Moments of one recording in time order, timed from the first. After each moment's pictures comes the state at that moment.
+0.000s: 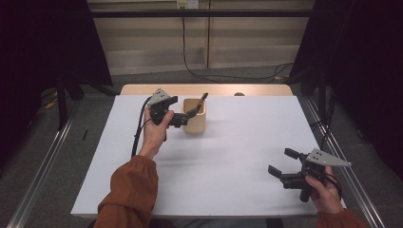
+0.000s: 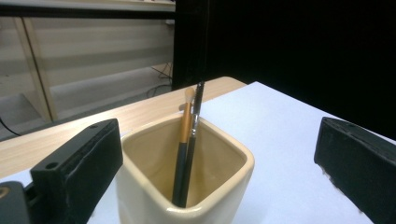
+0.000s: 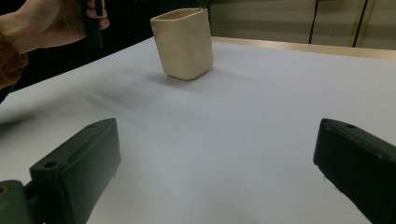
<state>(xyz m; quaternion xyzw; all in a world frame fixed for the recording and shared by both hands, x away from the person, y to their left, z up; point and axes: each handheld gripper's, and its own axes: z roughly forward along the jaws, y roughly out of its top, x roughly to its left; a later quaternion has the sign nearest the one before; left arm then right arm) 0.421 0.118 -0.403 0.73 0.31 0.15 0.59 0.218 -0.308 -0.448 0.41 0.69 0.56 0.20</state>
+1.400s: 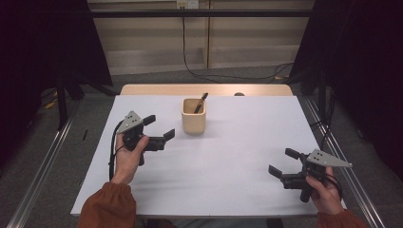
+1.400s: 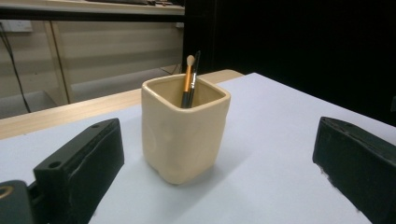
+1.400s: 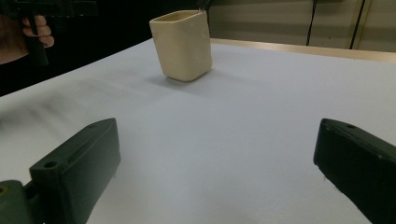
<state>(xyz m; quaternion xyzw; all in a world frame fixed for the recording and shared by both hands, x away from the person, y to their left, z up) 0.344 0.184 -0.409 0.72 0.32 0.17 0.59 0.216 -0.308 -0.447 0.41 0.69 0.56 0.20</state>
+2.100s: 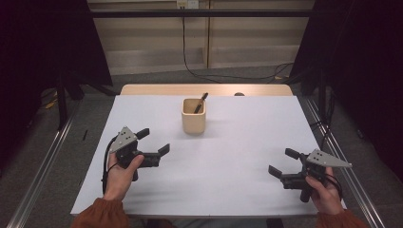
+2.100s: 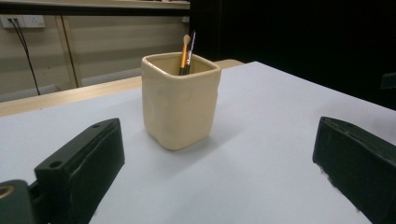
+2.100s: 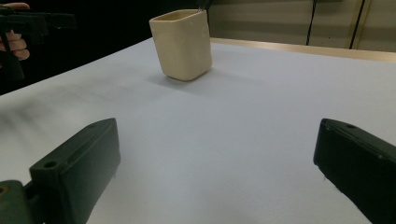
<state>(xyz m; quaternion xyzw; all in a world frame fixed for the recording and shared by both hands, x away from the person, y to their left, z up) 0.303 0.199 -0.419 0.72 0.33 0.19 0.58 0.216 -0.308 -0.447 0.41 0.69 0.56 0.20</state>
